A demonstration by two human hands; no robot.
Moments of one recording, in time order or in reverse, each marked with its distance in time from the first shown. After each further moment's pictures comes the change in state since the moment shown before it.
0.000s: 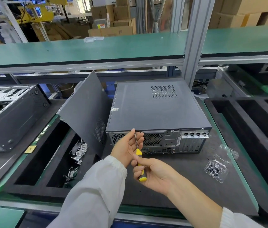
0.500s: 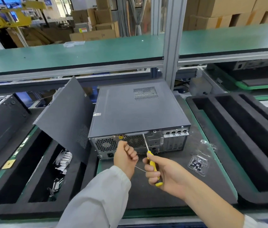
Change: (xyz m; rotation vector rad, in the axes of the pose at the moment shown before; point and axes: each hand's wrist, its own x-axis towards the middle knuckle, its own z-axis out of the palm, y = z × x) left_hand 0.008 -0.049 0.030 -0.108 0.081 -0.010; right_hand -0.057 -0.029 -0.046 -0.169 0.020 -0.129
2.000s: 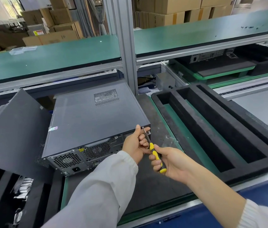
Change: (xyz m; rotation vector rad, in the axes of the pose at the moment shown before) left_hand 0.019 -0.077 0.118 0.286 -0.251 -0.151; right_hand -0.054 -0.056 -0.069 0.068 0.286 -0.154
